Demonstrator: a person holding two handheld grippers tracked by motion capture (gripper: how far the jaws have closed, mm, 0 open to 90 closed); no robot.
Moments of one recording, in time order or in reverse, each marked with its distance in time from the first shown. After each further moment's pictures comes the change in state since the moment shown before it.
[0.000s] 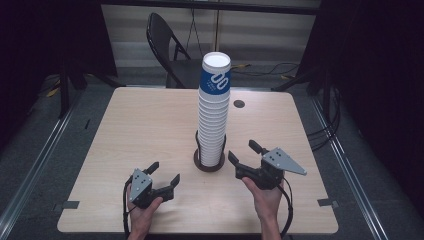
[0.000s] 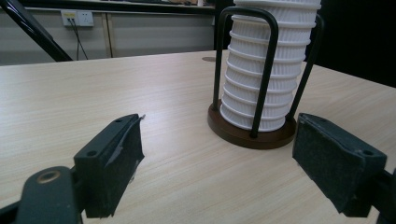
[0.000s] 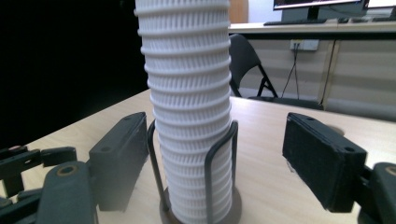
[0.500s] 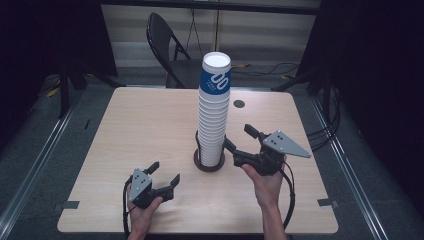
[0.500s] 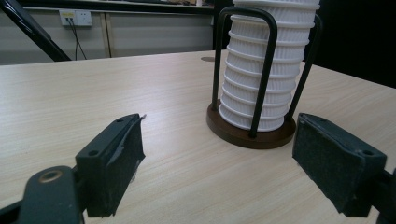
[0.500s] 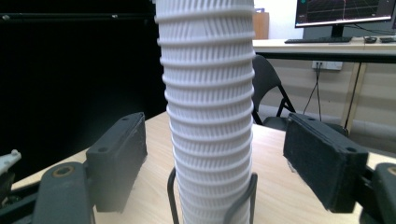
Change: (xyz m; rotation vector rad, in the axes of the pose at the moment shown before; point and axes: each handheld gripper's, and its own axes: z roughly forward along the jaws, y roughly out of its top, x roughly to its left) left arm -0.001 0.000 0.000 0.002 0.001 0.004; right arm 0.001 0.045 0.011 -0.051 0.094 -0.012
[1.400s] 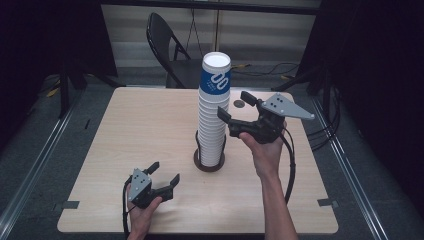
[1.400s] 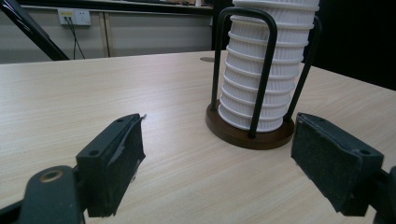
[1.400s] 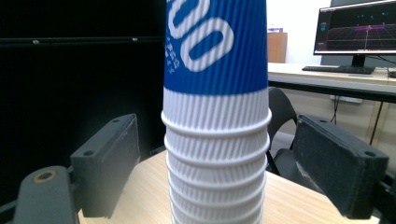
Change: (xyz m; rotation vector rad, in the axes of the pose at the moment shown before) left arm 0.001 0.000 0.000 -0.003 -0.008 -0.005; right arm -0.004 0.074 0.031 -0.042 0.064 -0.038
